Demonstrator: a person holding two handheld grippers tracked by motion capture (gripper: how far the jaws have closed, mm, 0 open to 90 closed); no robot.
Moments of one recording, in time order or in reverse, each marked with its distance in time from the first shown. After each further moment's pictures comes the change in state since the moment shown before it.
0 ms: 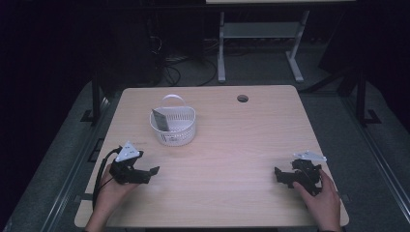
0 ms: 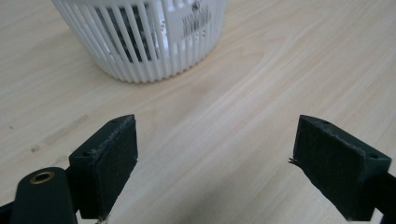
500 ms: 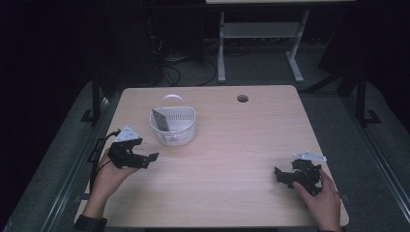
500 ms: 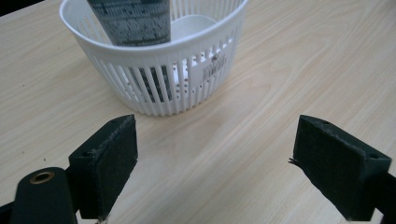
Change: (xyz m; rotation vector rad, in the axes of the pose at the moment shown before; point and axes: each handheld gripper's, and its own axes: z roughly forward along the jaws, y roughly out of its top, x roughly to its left) left arm 0.016 0.044 -0.008 0.023 -0.001 -0.014; right arm 0.000 0.000 0.000 0.000 0.000 0.000
